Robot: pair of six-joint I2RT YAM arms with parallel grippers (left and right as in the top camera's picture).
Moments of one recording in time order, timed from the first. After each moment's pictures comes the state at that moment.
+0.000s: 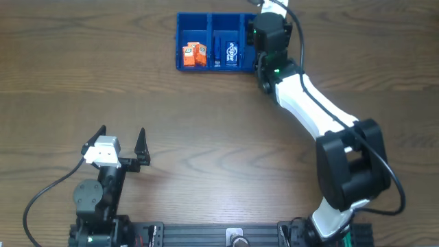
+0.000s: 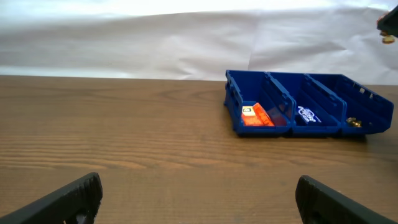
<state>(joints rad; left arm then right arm) -0.03 0.01 0.03 -0.12 0.10 -0.07 0.36 1.86 1.27 0.28 0.45 0.12</state>
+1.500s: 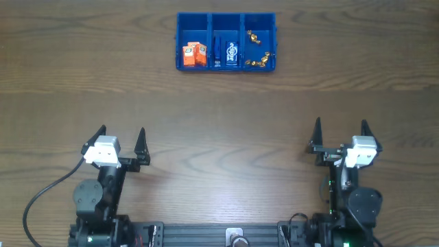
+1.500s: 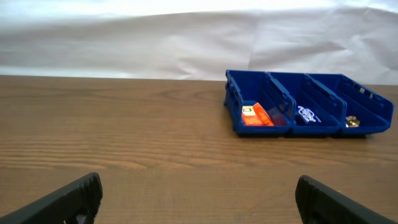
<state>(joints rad) -0.03 0.01 0.03 -0.12 0.10 -0.07 -0.04 0.02 0.15 -0.08 0.03 -0.01</state>
